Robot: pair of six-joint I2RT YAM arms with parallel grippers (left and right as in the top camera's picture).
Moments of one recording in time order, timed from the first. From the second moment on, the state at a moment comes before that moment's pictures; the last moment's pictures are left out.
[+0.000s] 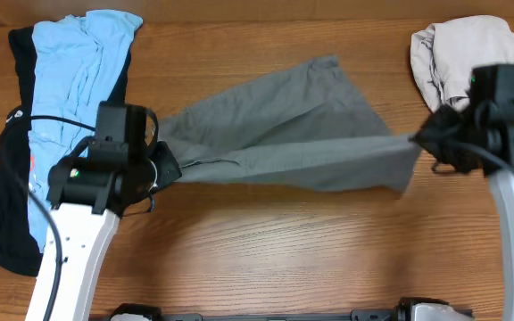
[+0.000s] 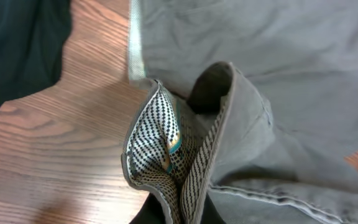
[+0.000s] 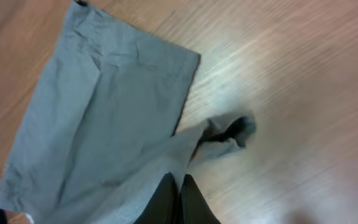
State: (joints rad) left arm -0.14 1.25 1.25 -1.15 0.04 -0.65; right arm -0.06 1.39 1.49 -1.22 -0.06 0.59
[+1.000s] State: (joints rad) left arm -0.15 1.80 1.25 -0.51 -0.25 -0.84; right arm -0.02 1.88 1.49 -0.53 -0.12 0.52
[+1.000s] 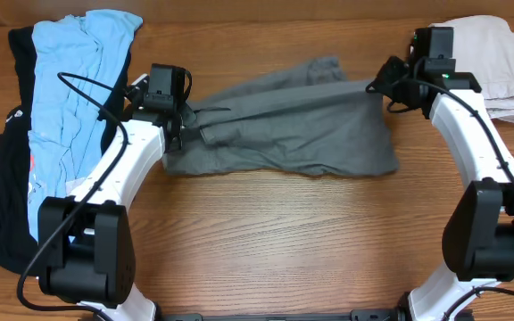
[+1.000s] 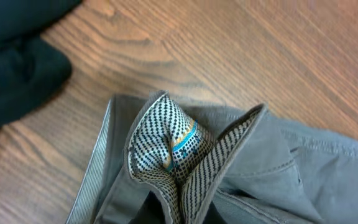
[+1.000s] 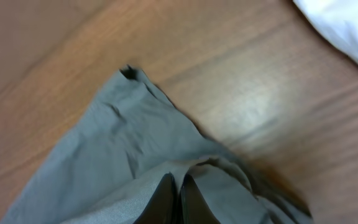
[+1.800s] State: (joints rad) left arm -0.12 1.80 1.38 -0.52 -0.30 -0.54; right arm -0.01 1.95 1.49 -0.49 -0.02 0.39
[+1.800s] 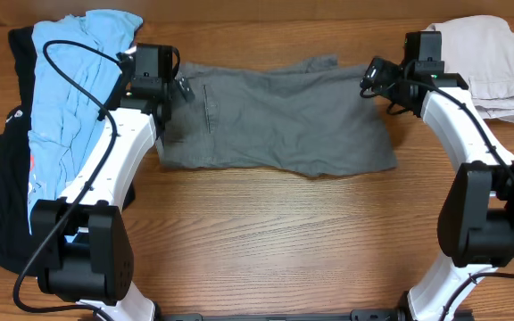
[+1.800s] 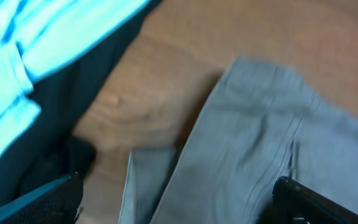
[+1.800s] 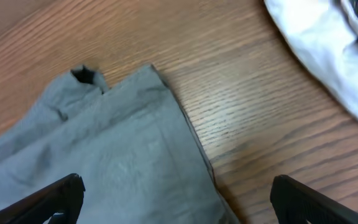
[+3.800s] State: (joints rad) left arm 0.14 1.99 1.51 -0.89 0.38 -0.23; right arm 0.04 1.94 1.49 -0.62 -0.32 0.34
